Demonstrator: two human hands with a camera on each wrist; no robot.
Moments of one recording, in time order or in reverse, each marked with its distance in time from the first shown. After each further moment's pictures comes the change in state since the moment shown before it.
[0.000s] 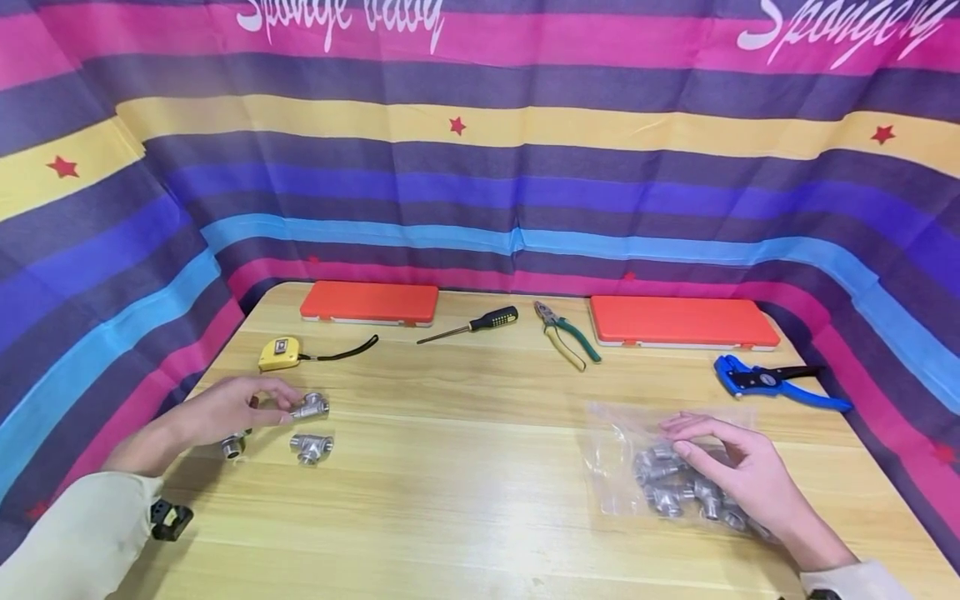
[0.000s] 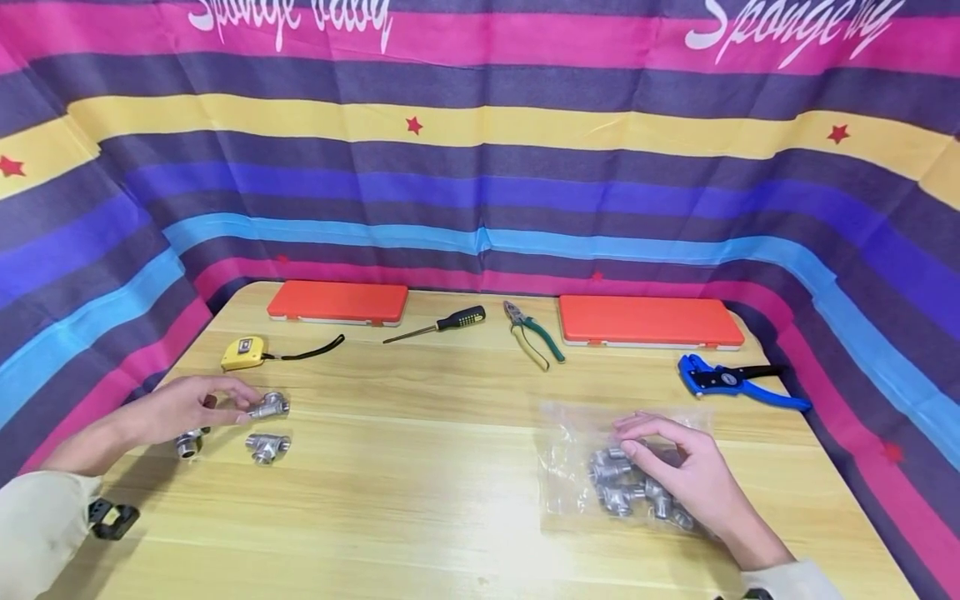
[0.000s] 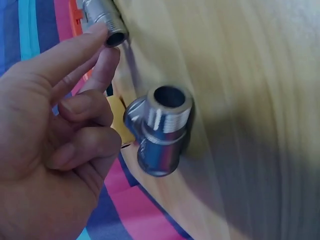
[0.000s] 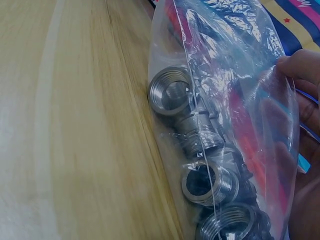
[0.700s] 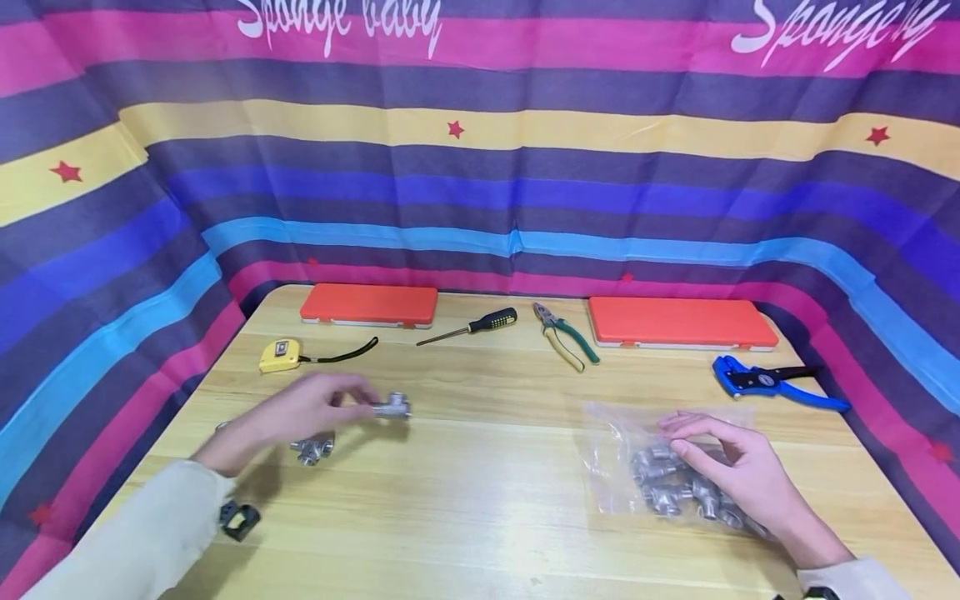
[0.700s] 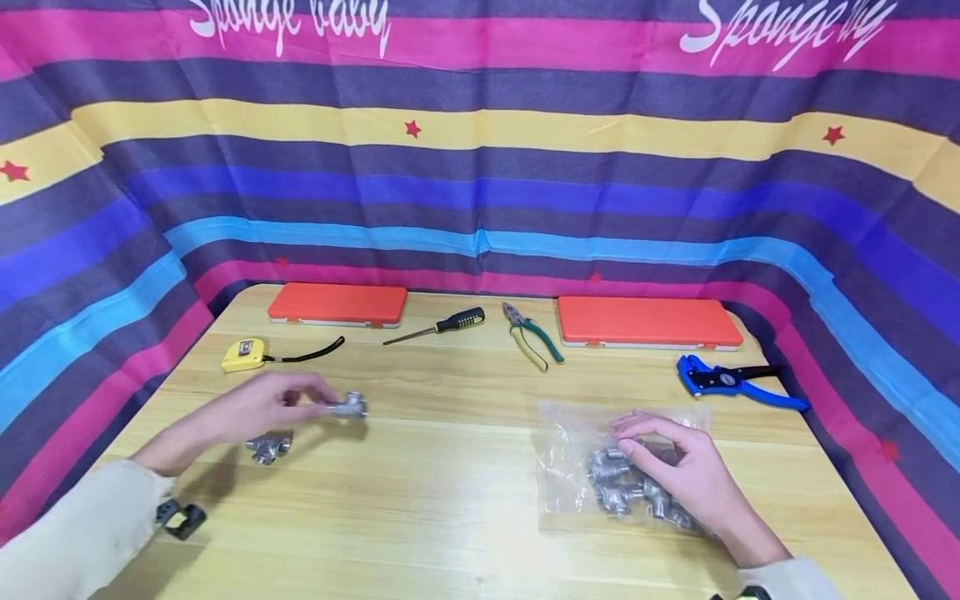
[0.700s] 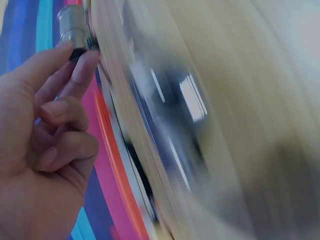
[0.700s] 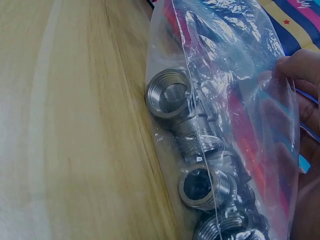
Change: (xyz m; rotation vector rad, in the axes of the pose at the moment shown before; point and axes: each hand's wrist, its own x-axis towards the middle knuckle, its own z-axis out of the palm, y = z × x) left_hand 0.041 0.088 0.034 -0.164 -0.057 0.179; right_hand 0.002 -0.003 0.002 -0.015 0.031 -0.016
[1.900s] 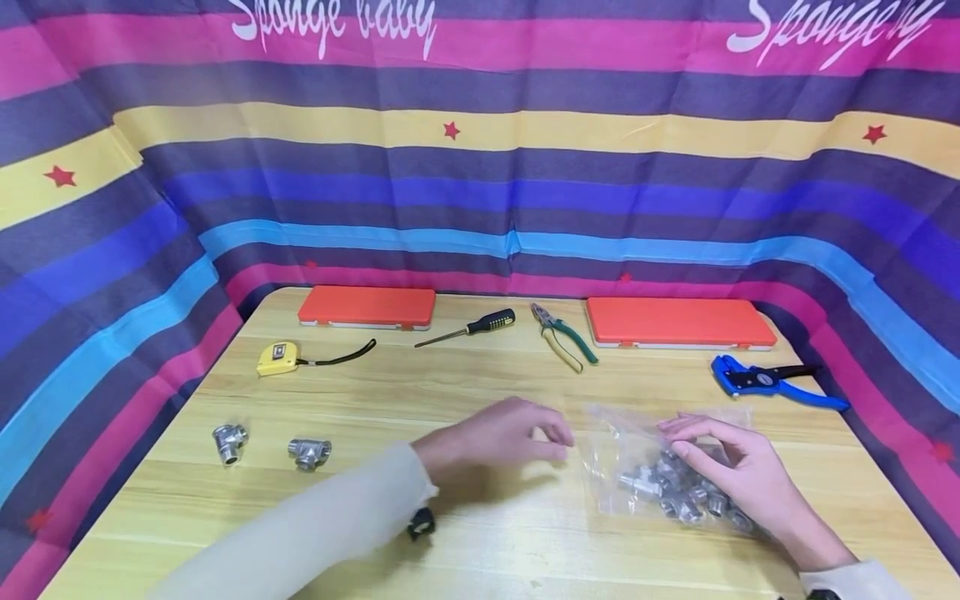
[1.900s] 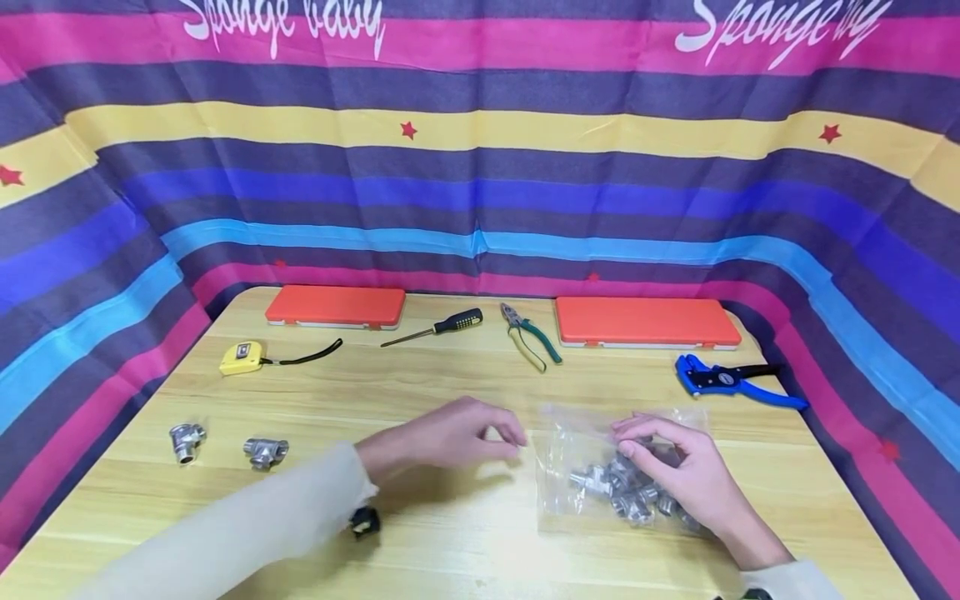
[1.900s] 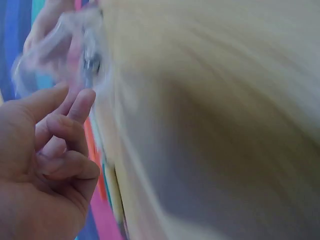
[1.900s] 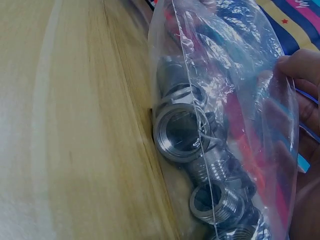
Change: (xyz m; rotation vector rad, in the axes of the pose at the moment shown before) left_hand 0.128 0.141 0.139 -0.011 -0.241 0.234; right_hand -0.003 0.000 -0.003 -0.012 -0.003 0.024
